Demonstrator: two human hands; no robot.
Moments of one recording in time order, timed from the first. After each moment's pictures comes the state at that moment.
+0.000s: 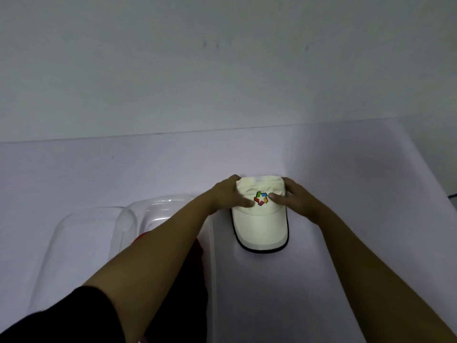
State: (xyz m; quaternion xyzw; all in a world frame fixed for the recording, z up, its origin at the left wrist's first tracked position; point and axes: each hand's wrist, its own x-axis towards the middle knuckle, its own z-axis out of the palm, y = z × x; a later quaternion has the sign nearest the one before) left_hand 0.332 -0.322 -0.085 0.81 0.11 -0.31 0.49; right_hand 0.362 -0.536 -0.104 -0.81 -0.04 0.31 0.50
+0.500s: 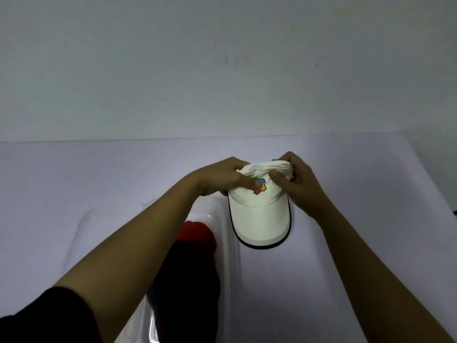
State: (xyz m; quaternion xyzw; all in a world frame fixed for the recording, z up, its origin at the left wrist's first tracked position) left_hand 0.315 -0.291 0.015 0.79 -0.01 -0.31 0.53; right_hand 0.333 -0.488 -0.011 -0.79 -0.19 0.10 0.58
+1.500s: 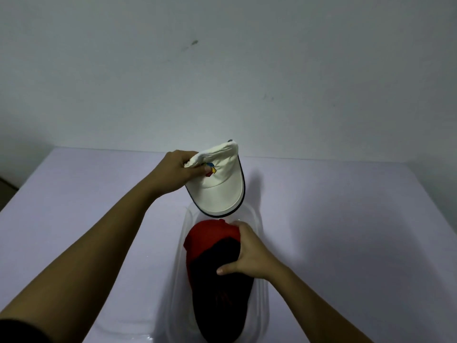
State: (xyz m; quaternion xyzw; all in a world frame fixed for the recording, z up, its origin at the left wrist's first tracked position) left_hand 0.202 -0.145 0.081 0.88 0.04 0.01 0.47; right_hand 0.179 -0.377 -0.037 -0.84 -0.24 0.31 0.38
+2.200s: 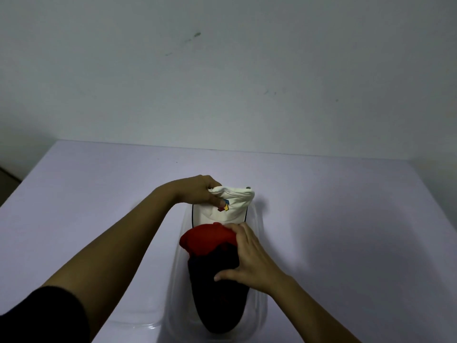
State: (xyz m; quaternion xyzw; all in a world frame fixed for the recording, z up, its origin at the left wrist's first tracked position) left_hand 0.213 -0.168 0.034 0.88 -0.04 -0.26 0.39; right_hand 0.150 -0.383 -0.026 -0.85 -0.36 0.21 0.32
